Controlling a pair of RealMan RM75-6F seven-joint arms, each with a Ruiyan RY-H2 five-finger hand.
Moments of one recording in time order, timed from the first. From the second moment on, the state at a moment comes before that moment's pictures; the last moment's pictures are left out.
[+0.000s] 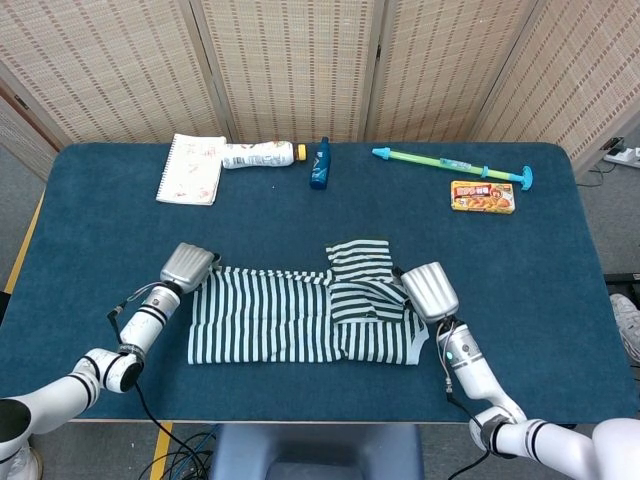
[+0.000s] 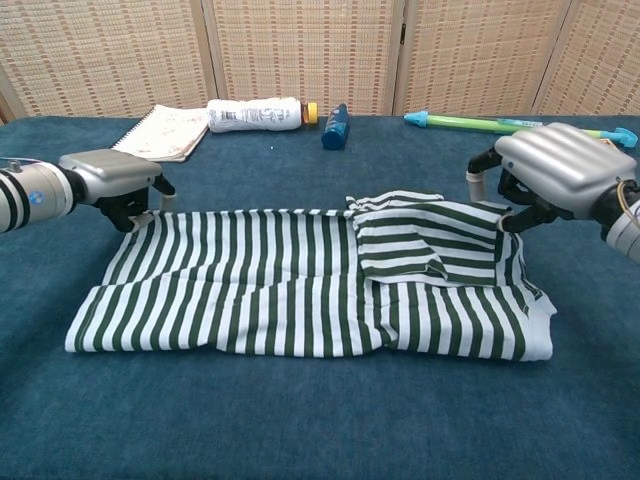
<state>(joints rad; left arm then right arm) -0.85 -1.64 -0.14 -0.92 1.21 0.68 0.22 0.56 -1.69 0.16 -1.15 -1.46 1.18 -0.31</state>
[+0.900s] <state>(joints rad) -0.74 -1.49 -0.18 -1.22 1.05 0.86 0.35 0.56 -1.63 0.19 -1.23 -1.42 1.21 -0.35</state>
